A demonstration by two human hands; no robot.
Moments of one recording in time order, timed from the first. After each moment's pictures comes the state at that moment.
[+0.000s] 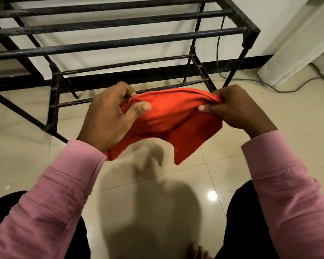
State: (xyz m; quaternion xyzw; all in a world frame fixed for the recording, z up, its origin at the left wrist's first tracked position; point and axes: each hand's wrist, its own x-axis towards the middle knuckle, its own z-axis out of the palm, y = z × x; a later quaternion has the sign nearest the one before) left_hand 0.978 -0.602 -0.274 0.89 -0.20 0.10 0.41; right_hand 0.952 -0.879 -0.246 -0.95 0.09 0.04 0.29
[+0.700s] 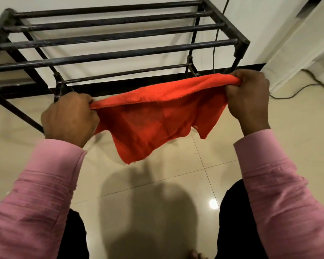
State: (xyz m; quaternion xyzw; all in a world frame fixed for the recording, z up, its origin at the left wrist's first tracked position) left_hand 0.991 -0.560 -0.260 0.99 -0.02 0.11 0.09; right_hand 0.957 -0.881 -0.226 -0.91 0.21 -0.24 0.27
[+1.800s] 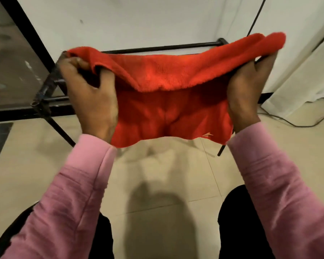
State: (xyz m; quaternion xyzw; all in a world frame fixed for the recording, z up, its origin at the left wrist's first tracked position) left_hand 1.028 -0.573 -0.191 0.67 -0.02 0.42 0.61; right_hand 1.035 -0.818 -0.174 -0.59 0.07 -0.42 0.69
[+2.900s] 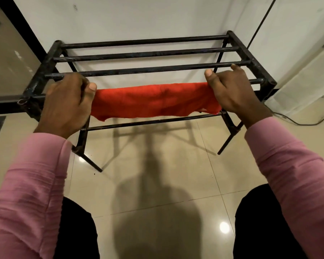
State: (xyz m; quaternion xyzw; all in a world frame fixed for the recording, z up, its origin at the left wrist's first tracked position) left_hand 1.065 -0.487 -0.239 0.96 -0.07 0.20 0.19; right_hand 1.069 -0.853 -0.213 -0.98 -0.08 -0.16 0.11
